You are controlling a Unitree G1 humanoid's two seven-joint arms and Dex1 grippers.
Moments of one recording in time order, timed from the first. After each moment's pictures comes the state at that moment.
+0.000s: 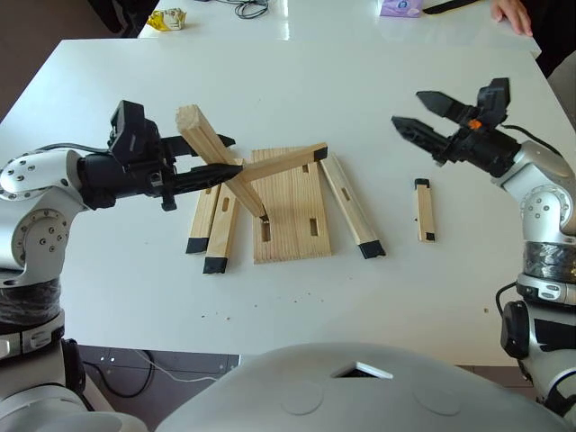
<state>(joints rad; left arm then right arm) -0.18 0.87 0.24 -0.29 -0.80 0.52 -1.22 -0.36 -0.52 -0.24 0.06 0.63 0.54 0.88</state>
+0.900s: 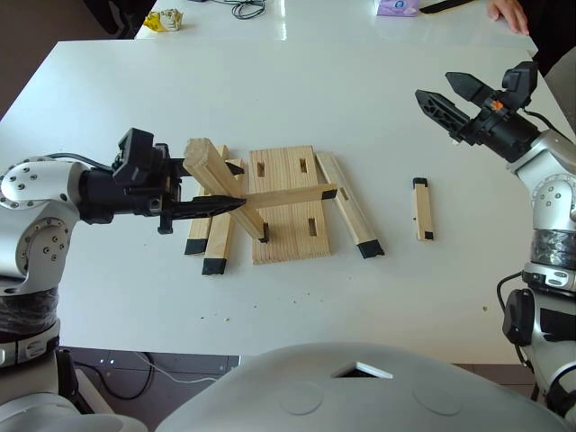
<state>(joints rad) -0.10 0.89 0.23 -0.34 -0.78 0.46 -1.33 -0.42 -0.54 -0.25 0.14 0.61 0.51 0.86</state>
